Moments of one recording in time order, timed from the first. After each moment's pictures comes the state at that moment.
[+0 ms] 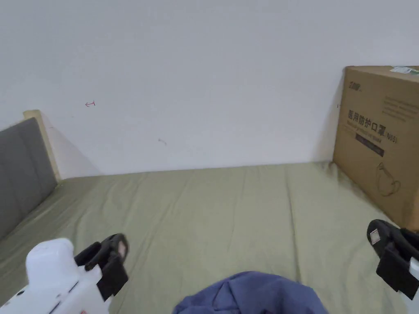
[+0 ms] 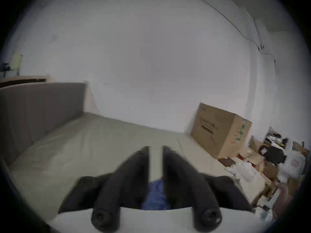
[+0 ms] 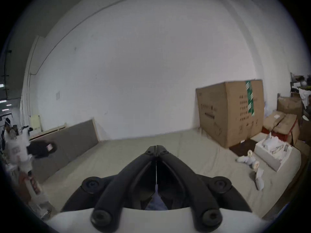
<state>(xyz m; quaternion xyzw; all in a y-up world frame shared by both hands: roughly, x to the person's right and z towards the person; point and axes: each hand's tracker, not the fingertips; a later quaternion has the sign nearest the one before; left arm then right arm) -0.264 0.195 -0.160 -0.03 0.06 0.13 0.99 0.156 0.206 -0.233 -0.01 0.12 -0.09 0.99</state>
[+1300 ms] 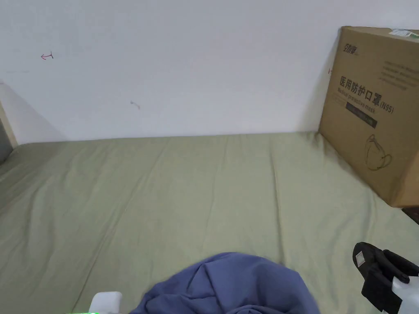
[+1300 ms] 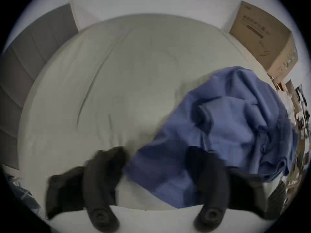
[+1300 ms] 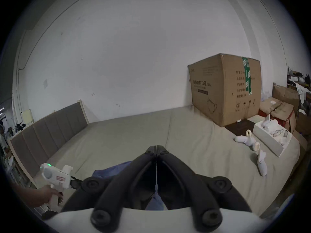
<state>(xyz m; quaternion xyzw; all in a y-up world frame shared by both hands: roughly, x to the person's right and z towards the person) -0.275 -0.027 -0.345 -0.49 0.06 0.05 0.87 0.160 0.130 -0.307 -0.16 0.11 -0.08 0.98</state>
